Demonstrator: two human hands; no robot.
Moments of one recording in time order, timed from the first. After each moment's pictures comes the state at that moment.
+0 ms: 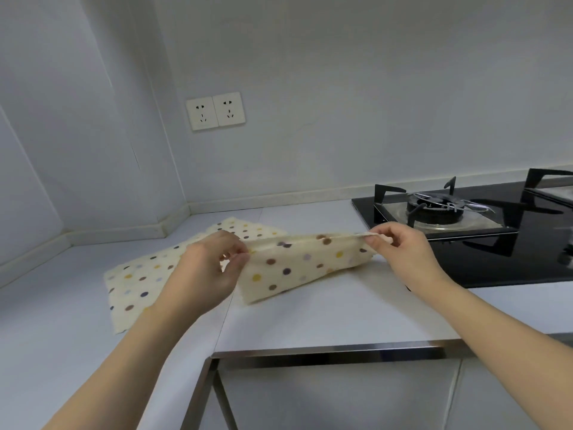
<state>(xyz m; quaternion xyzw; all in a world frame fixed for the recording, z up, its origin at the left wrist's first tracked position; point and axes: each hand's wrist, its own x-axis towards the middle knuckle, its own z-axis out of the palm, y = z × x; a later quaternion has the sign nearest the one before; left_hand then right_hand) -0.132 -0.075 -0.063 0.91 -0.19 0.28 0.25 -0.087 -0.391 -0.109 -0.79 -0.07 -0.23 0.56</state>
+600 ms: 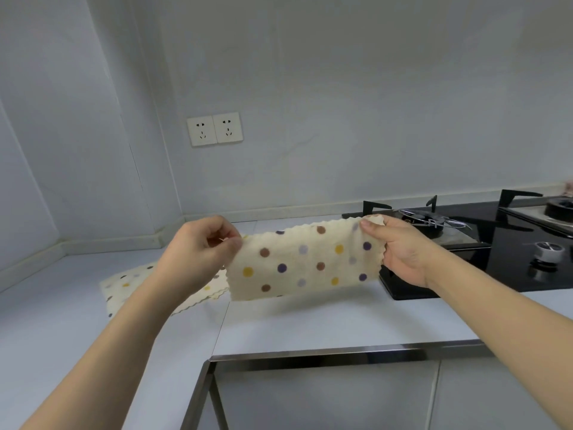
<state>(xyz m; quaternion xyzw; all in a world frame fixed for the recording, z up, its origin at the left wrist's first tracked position) -0.161 -0.081 -0.011 0.87 -0.13 0.21 0.42 -0.114 -0.391 -0.048 -0.64 -0.07 -0.03 0.77</state>
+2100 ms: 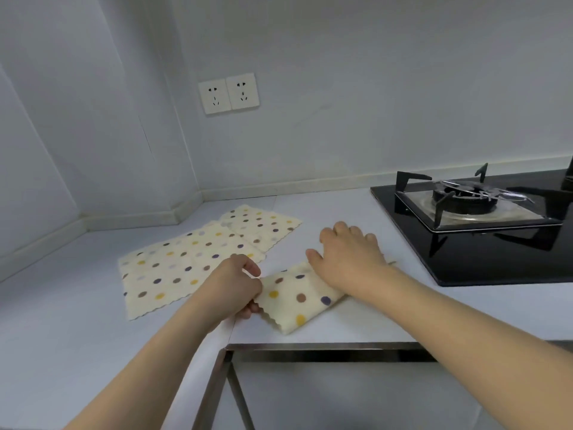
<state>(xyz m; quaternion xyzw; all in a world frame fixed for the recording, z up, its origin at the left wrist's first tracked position) -0.120 -0.084 -0.089 0.90 0.09 -0.04 0.43 -0.079 -0.279 -0.099 -0.99 -0.07 -0.12 0.07</state>
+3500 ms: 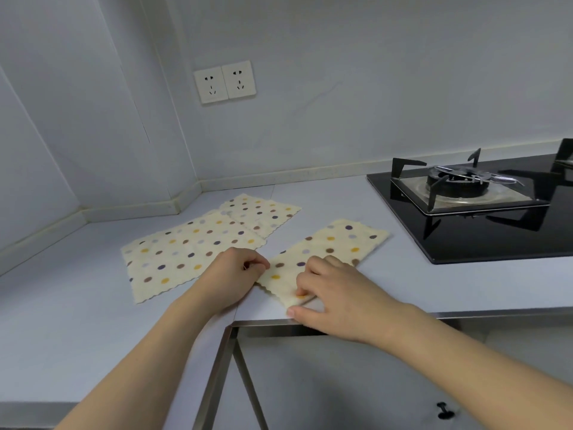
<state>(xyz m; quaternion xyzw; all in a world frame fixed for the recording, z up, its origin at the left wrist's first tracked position) -0.117 -0.063 -0.108 0.96 -0.09 0.05 0.25 -0.158 -0.274 -0.122 -0.94 -0.31 -0.09 0.15</state>
